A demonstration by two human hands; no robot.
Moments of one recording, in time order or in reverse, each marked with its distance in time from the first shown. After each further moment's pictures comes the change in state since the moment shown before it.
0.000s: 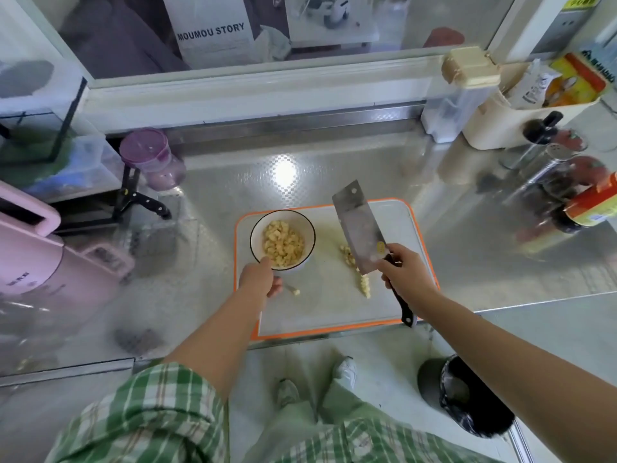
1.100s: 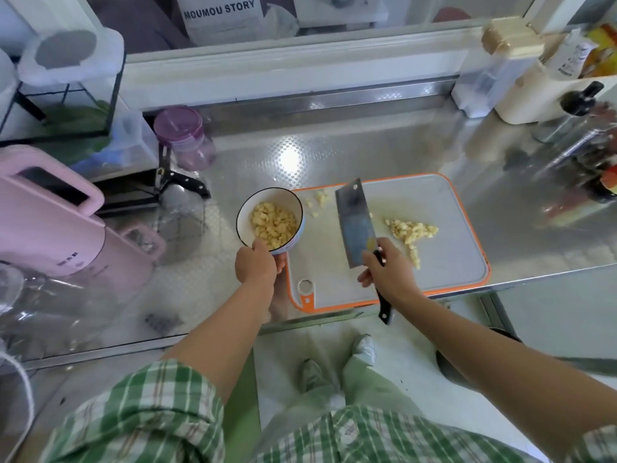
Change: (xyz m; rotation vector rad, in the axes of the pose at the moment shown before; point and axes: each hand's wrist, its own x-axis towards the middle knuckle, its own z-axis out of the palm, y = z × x) left_hand 0.018 -0.023 -0.097 -0.081 0.159 0.198; right_hand -0.052 -0.026 0.133 -0.079 0.048 0.008
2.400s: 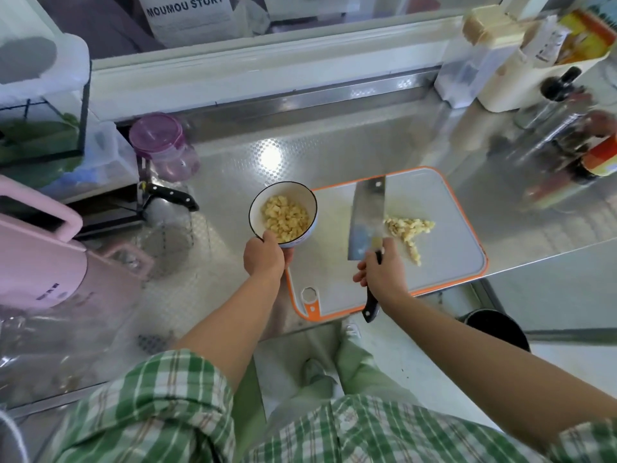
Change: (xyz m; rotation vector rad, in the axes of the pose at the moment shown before) left_hand 0.009 0.029 0.017 0.086 -0.143 0.071; right_hand 0.003 -0.012 0.029 0.179 0.187 0.214
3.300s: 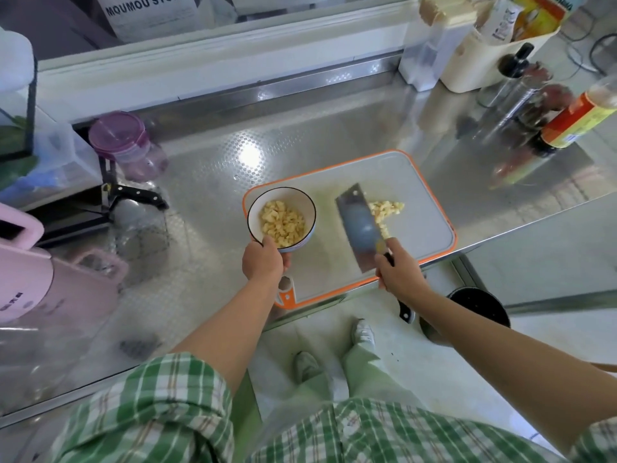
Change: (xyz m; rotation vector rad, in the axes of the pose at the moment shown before) left_hand -0.028 -0.022 0.035 0.100 -0.053 0.030; right_hand 0.001 0.050 -0.079 -0.278 -0.063 -0.107
